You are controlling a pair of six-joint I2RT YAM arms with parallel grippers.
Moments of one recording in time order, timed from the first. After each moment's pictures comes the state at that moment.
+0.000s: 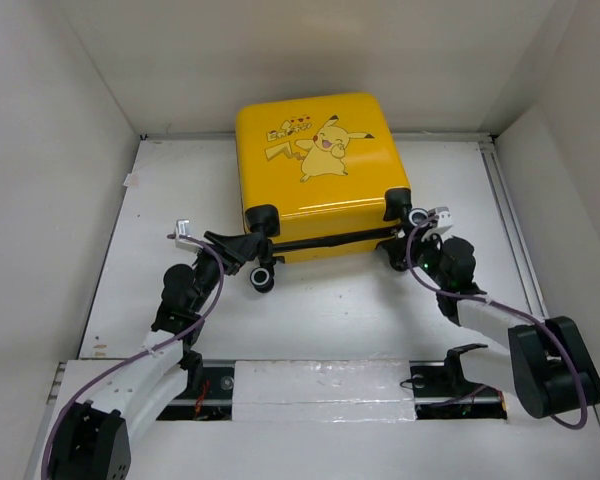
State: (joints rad) left arm -0.31 0.71 0.17 0.60 0.18 -1.15; right arm 0.19 1.15 0.25 0.70 -0.26 0.33
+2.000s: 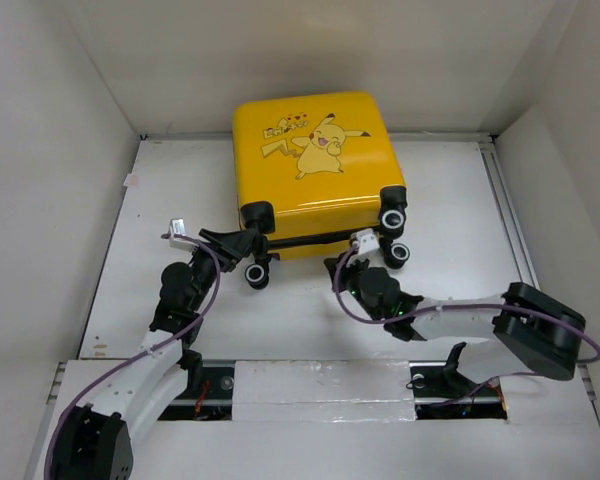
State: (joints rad) left arm -0.29 0.71 0.19 0.59 0.15 -1.14; right arm 1.05 1.41 0.45 0.78 0.50 0.34
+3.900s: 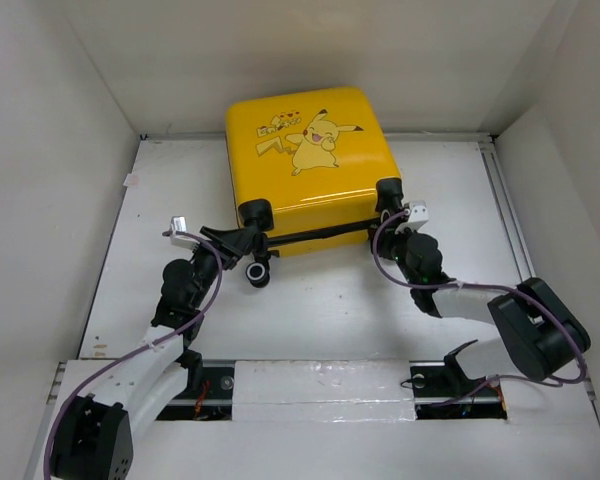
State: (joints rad) left arm -0.29 0.75 0.20 0.61 0.14 -1.13; right arm 0.48 1.38 0.37 0.86 0.16 0.25
